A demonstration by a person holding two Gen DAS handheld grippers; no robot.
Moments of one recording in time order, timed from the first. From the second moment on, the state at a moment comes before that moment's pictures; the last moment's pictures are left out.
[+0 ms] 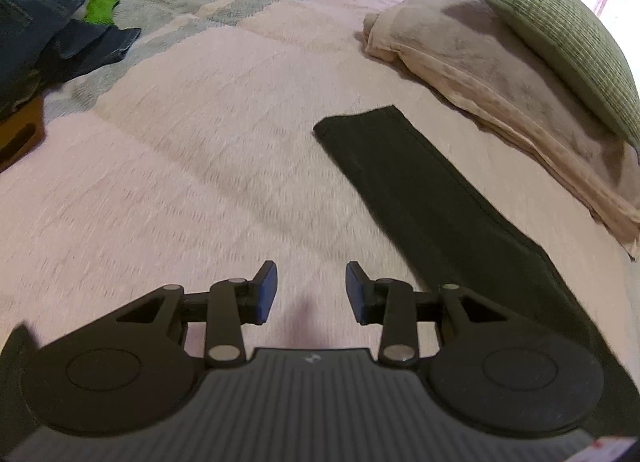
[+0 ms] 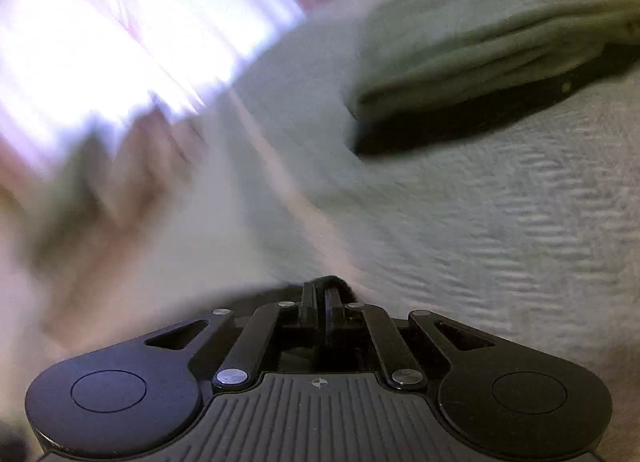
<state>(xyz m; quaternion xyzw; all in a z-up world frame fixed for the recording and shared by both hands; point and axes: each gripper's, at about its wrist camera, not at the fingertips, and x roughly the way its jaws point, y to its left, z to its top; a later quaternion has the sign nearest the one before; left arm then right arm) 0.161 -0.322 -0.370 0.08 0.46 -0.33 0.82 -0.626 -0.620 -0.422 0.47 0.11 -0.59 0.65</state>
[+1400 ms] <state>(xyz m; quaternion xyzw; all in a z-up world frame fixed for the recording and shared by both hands) 0.013 -0.012 -0.205 0.34 0.41 -0.44 0.73 -0.387 -0.184 -0.201 0.39 0.35 -0.58 0.63</state>
